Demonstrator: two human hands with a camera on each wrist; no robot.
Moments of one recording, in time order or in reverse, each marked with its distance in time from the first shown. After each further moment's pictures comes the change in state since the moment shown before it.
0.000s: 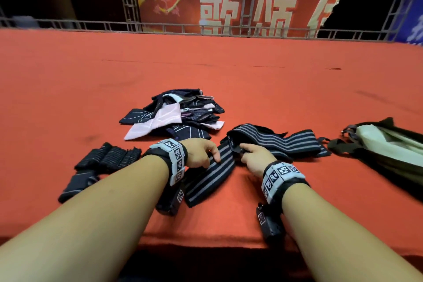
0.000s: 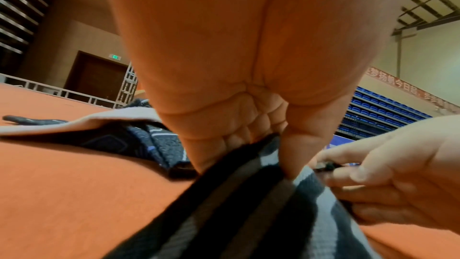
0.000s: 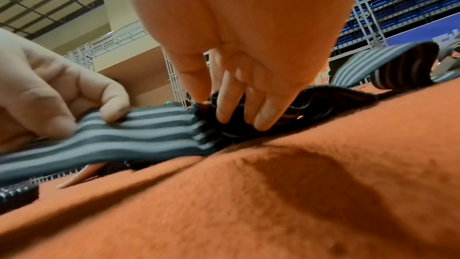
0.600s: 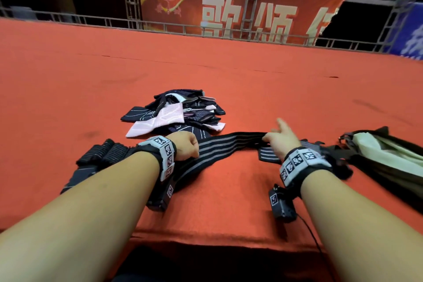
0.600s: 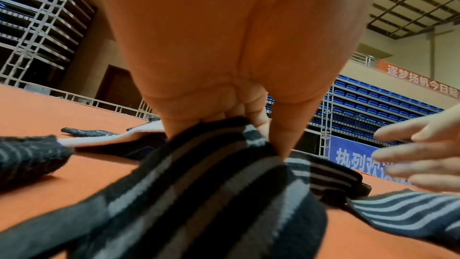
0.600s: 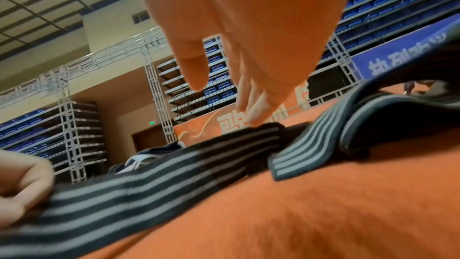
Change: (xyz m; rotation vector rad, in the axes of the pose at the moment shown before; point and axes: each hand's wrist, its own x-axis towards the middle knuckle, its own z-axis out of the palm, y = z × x) left_hand -0.011 -0.036 -0.018 -0.009 0.238 -0.175; right_hand 0.015 -0.019 -0.059 0.238 0.267 0.030
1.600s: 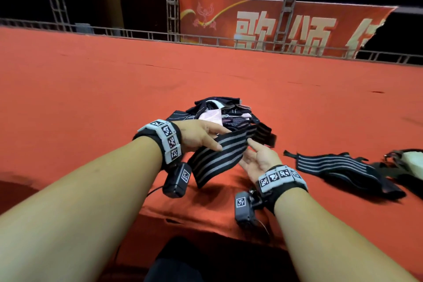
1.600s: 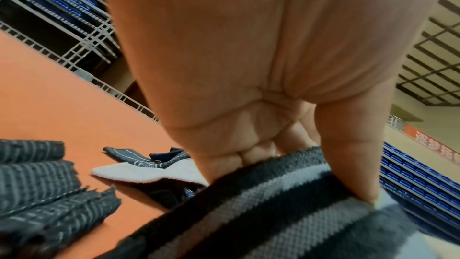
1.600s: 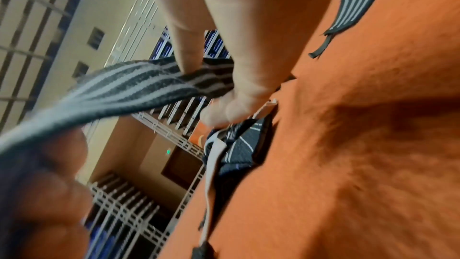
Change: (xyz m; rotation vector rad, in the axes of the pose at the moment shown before) left_hand -0.070 -0.040 -0.063 -0.815 -0.365 0.211; right_hand -0.099 -0.040 0.130 0.982 -0.381 0.349
